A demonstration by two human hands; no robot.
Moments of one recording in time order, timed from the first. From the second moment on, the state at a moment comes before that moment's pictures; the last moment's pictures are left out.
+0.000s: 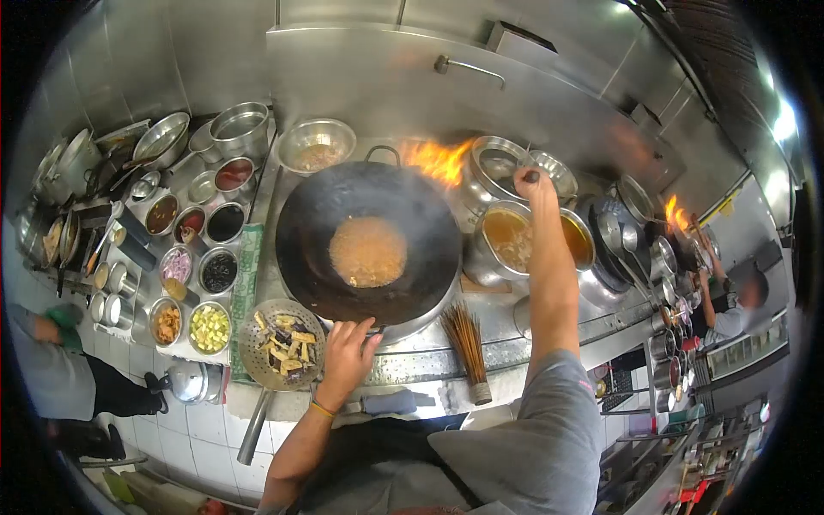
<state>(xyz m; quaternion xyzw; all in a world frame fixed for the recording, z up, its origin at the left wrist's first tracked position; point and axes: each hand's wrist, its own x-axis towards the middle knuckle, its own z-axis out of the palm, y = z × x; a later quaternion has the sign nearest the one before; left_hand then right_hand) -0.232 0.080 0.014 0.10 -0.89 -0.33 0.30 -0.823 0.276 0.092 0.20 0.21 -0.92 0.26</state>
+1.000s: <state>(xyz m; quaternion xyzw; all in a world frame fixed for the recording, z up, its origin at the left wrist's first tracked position) -0.233 0.085 0.013 0.10 -0.88 -0.33 0.32 -0.702 0.304 0.135 -0.18 0.90 -0.32 -0.23</state>
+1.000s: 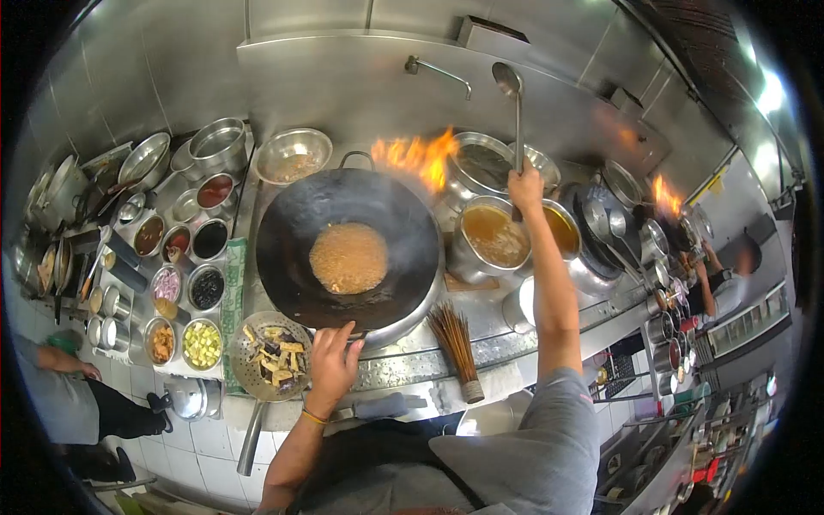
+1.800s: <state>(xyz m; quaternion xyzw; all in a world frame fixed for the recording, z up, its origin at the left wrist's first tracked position) -0.226 0.081 0.010 0.09 -0.88 -0.34 0.31 -0.695 0.283 0.146 -0.20 0.87 -0.44 -0.10</state>
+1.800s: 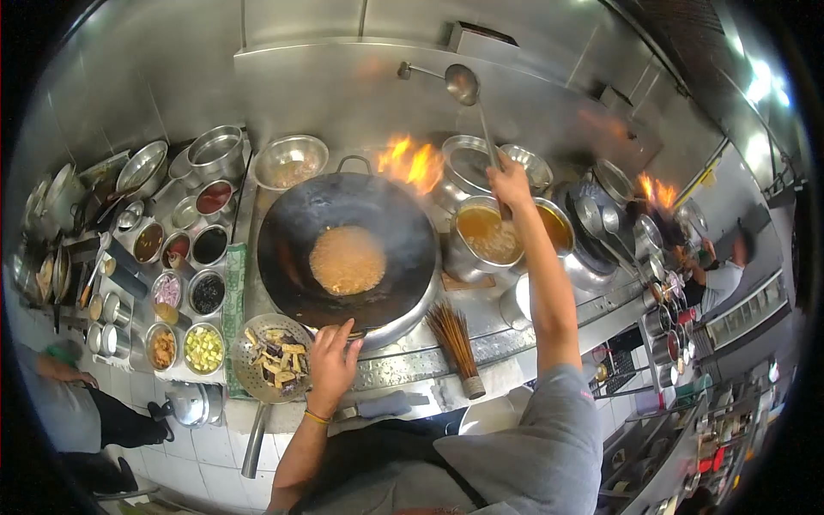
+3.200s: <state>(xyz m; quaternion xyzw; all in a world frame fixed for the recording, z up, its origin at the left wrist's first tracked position) -0.162 0.104 0.028 0.23 -0.84 -0.39 0.31 -0.738 0.390 0.089 0.10 0.48 -0.84 0.23</state>
